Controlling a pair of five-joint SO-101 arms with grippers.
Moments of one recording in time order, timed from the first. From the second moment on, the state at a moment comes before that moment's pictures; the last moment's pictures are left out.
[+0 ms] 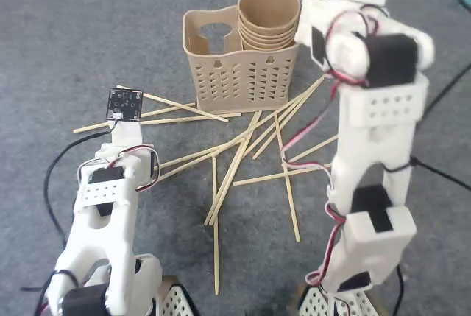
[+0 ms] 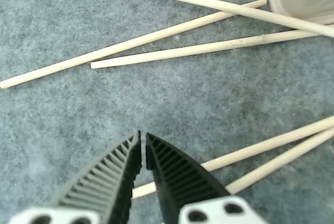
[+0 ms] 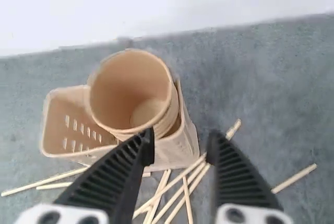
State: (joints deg) left arm -16.1 -27.8 68.3 29.8 -7.3; right arm -13.4 12.4 -67.8 100.7 -16.6
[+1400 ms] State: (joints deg) left arm -18.3 -27.8 67.3 29.8 -7.2; right arm -32.3 -23.7 44.4 63.5 37.4
